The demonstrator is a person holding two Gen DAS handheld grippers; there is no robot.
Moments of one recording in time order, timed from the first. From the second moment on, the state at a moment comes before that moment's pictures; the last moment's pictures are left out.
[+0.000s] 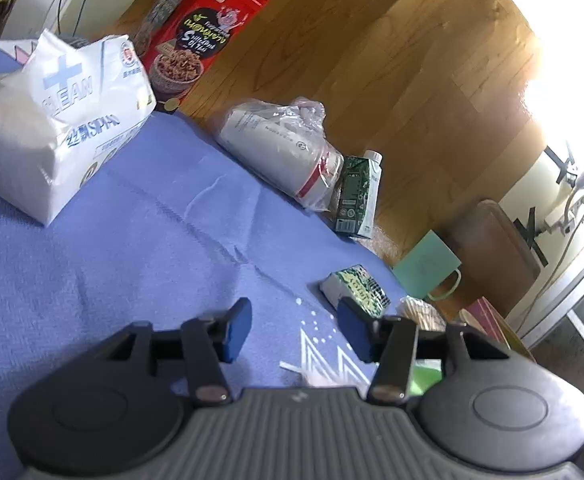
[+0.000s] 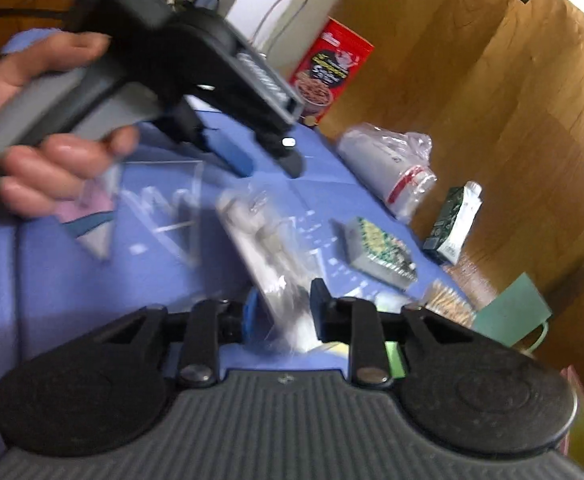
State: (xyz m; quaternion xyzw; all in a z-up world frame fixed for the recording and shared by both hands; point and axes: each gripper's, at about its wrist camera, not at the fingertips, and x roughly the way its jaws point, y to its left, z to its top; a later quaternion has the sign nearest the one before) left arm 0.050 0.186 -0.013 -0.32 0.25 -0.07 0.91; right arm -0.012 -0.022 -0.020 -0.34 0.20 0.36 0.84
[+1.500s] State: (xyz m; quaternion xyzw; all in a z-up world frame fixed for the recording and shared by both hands) left arm 0.048 0.019 0.079 -0.19 0.26 -0.23 0.92; right arm -0.015 -0.137 0.032 -0.13 0.15 0.22 0.96
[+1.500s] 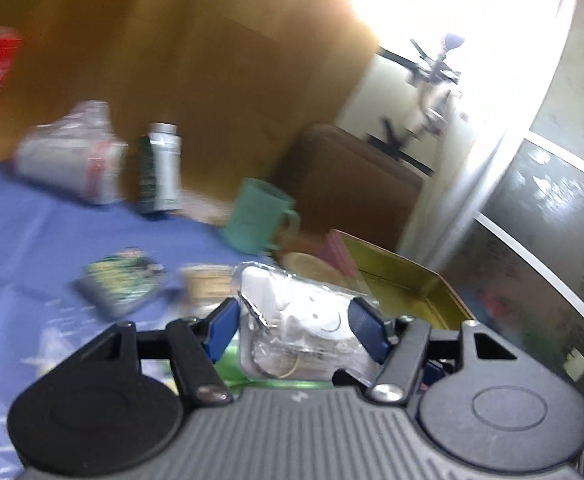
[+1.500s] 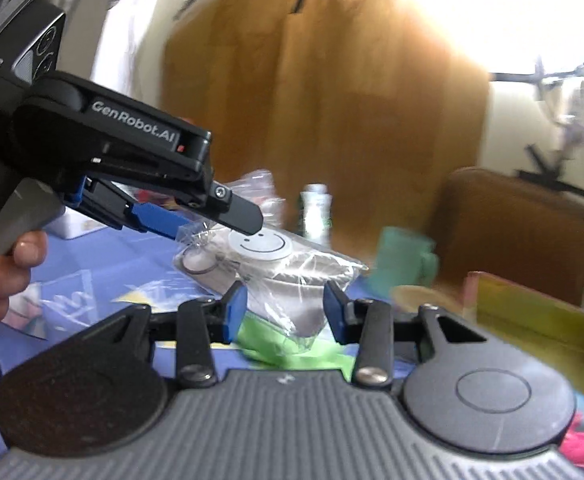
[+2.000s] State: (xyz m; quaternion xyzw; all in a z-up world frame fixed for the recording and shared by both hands) left arm 0.121 -0.172 0.066 -0.09 0.29 -0.34 0.89; right arm -0.002 -0.277 0.024 -0.09 0.18 0.04 0.98
